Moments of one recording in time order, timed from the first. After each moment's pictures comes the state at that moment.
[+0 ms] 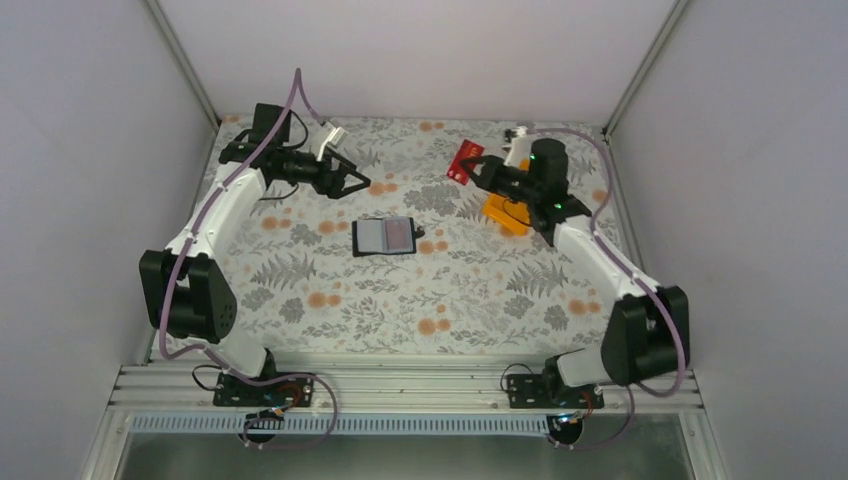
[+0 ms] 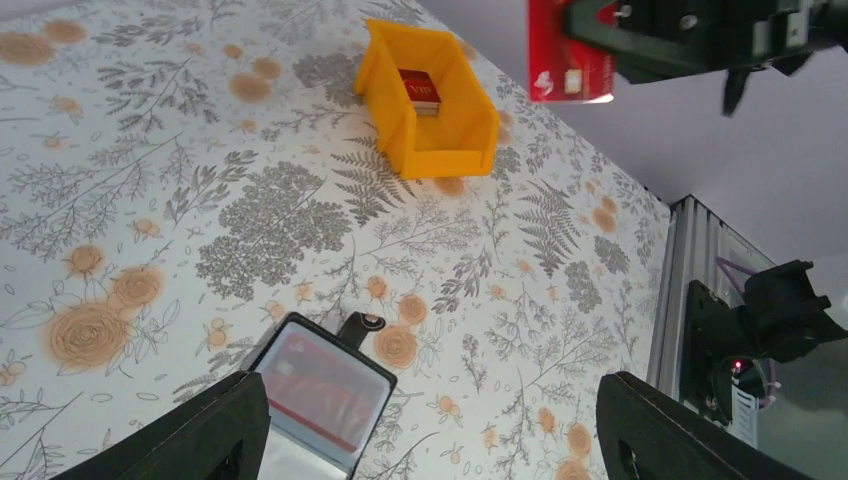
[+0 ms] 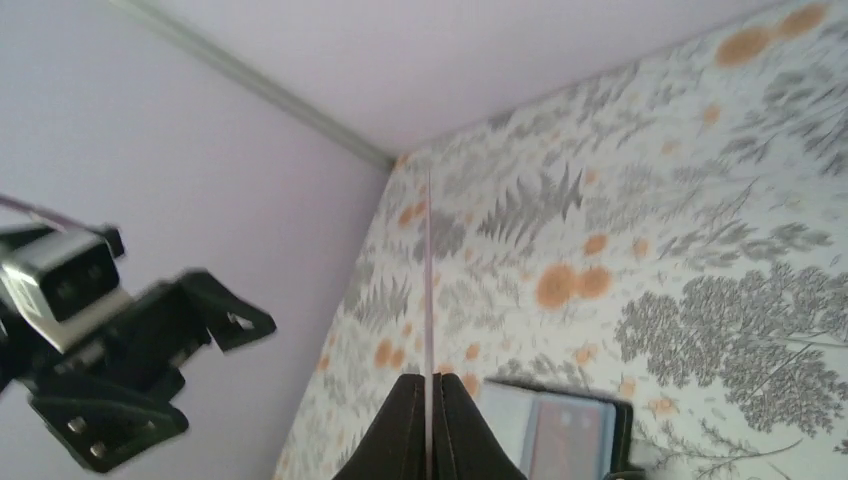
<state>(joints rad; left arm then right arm) -0.14 1.61 1.48 -0.77 0.96 0.29 0.29 1.45 1.08 0.04 -0.64 0.68</state>
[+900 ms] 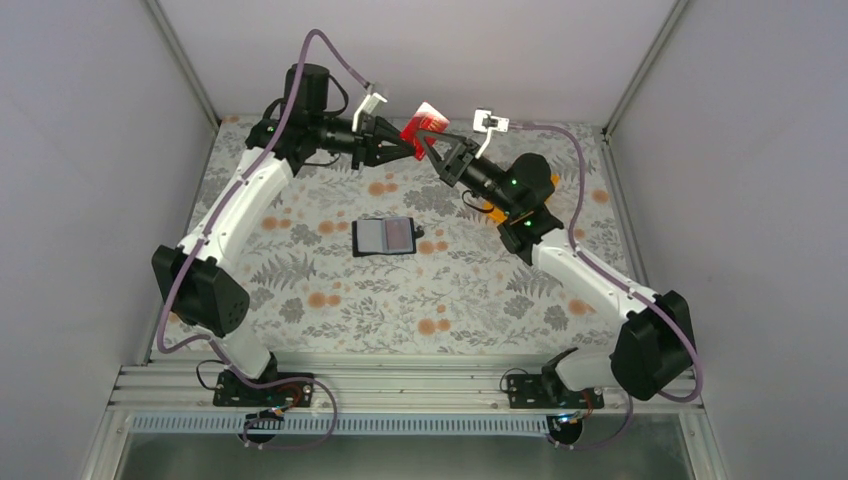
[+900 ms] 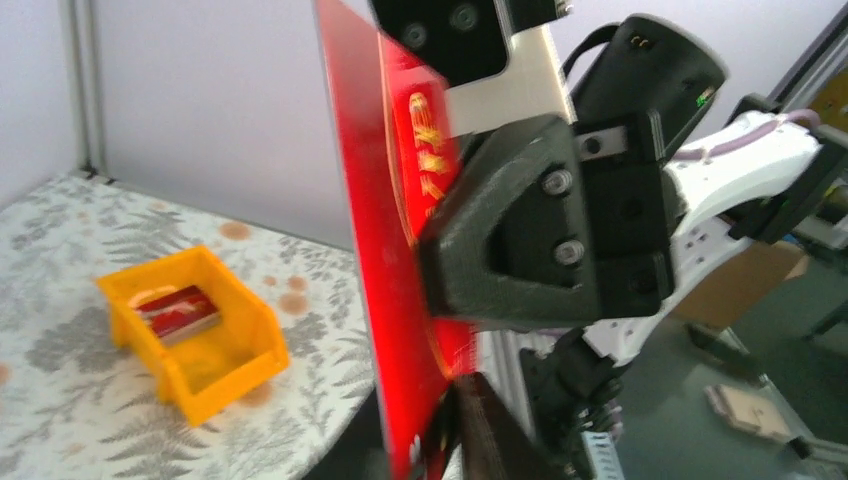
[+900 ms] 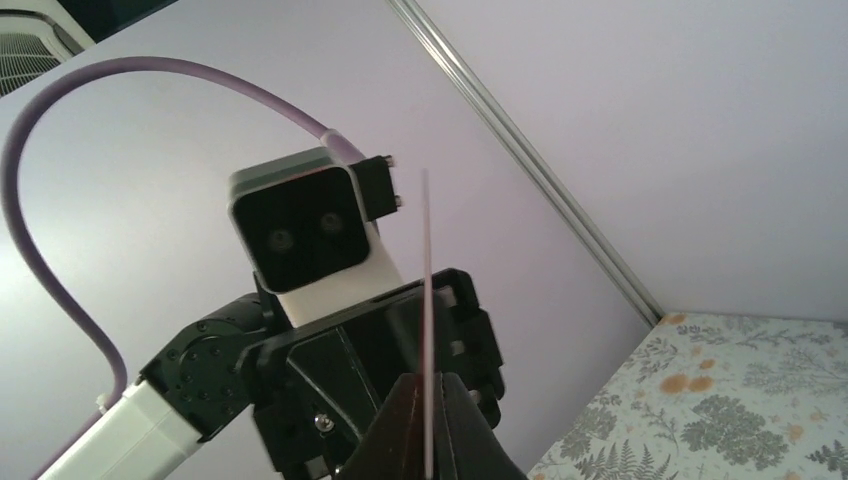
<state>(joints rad) -0.36 1.68 1.76 -0.54 1.23 0.09 0.57 1.35 1.03 0.64 -0.45 0.86</state>
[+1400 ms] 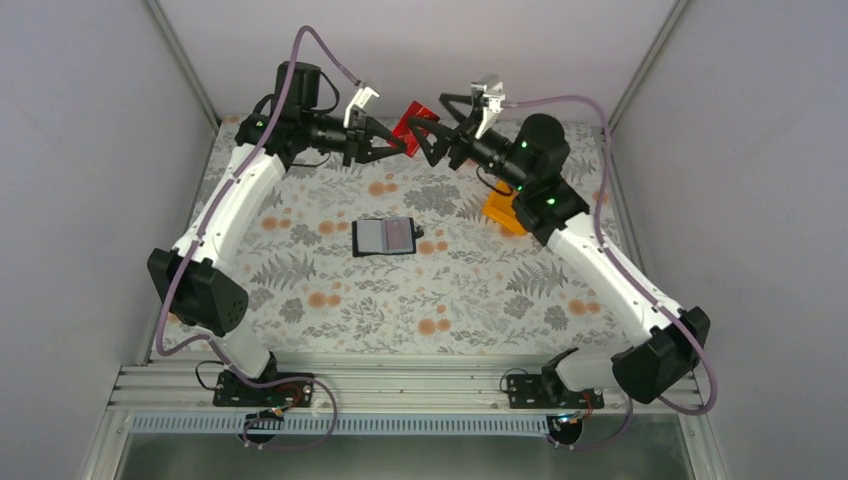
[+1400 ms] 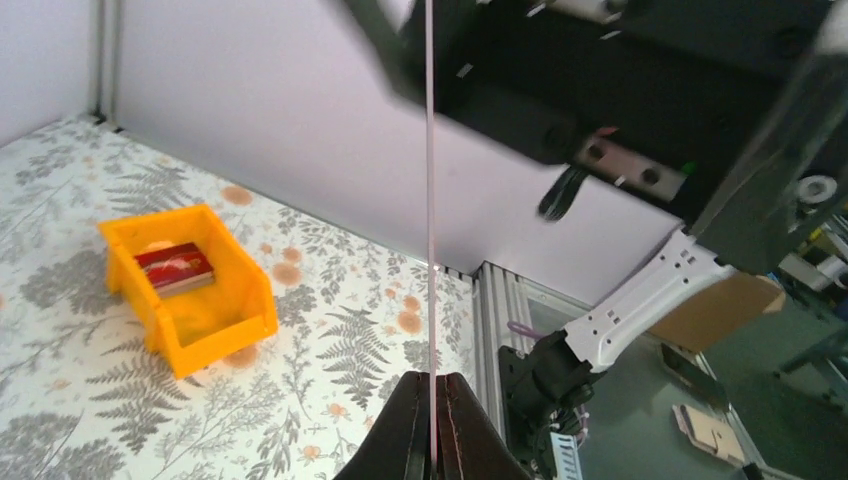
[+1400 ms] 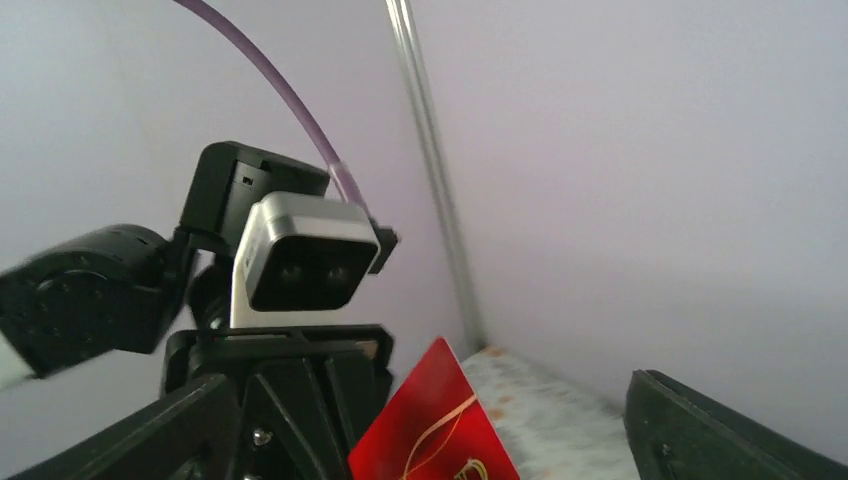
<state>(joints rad) -0.33 1.68 1.81 -0.69 1.24 0.07 0.56 1.35 1.29 0.23 -0.42 0.43</state>
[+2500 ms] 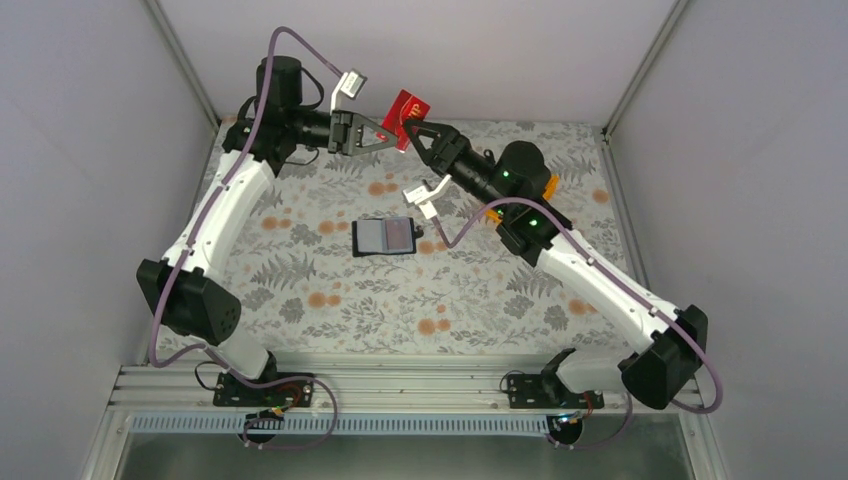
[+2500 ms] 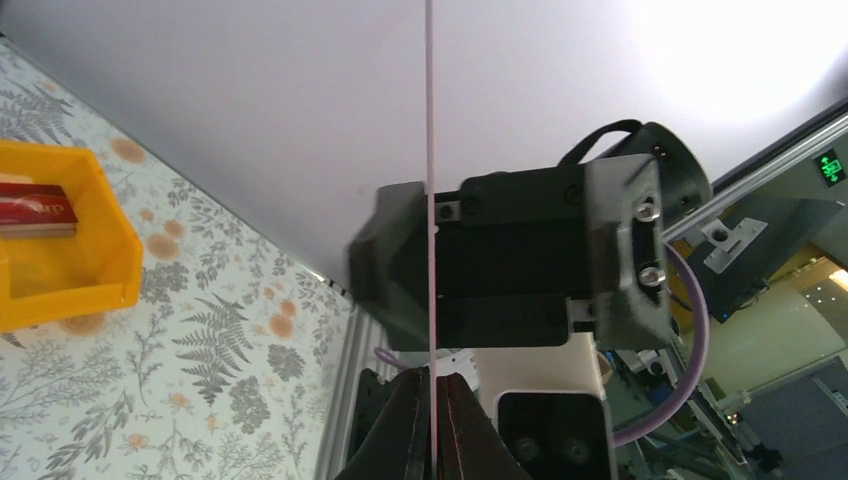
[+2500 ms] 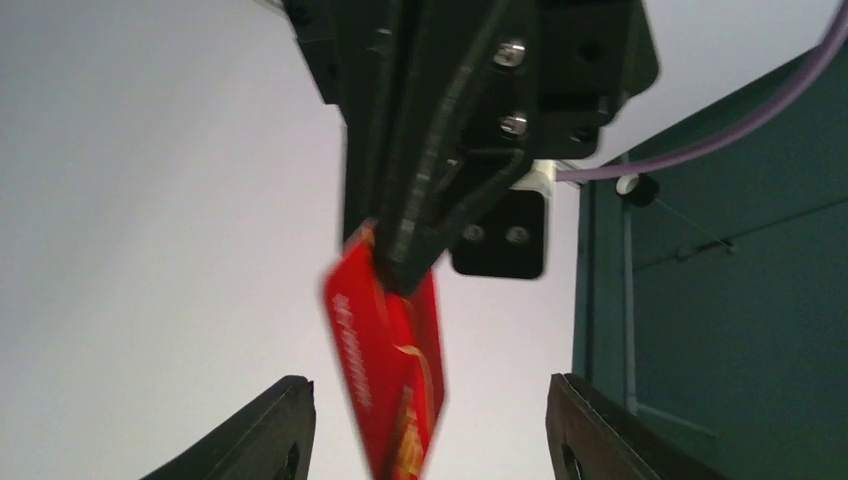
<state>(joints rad) -0.28 1.62 1.74 -0.49 1.37 -0.45 0.70 1.29 1.22 0.27 -0.25 -2.06</state>
